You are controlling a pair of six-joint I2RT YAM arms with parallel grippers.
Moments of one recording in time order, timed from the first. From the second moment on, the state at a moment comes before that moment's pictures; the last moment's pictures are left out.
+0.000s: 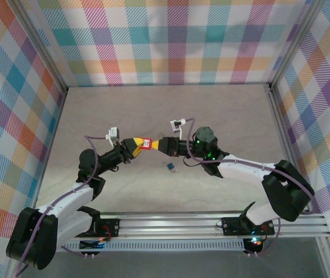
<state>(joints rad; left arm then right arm) -0.30 1.01 0.28 0.91 0.74 -1.51 0.75 1.43 0.70 0.71 -0.64 1.09</state>
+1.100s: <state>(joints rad) -0.15 1.07 0.27 1.12 0.71 -1.76 0.72 1.29 0.47 0.82 -0.49 1.00</state>
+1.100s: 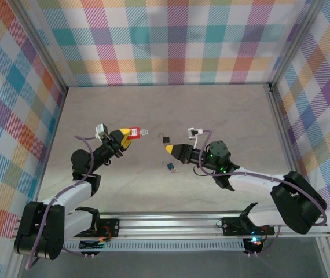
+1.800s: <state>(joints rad) -0.38 0.93 0.25 0.83 0.55 -1.47 0.86 1.35 0.61 0.74 -0.30 1.06</state>
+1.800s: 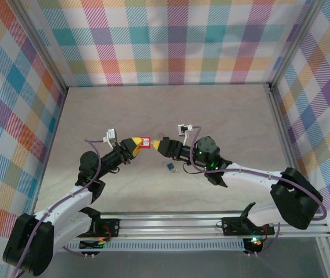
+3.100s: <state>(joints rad) -0.72 0.98 0.09 1.18 -0.07 -1.29 0.97 1.57 0.55 1.25 0.00 1.17</state>
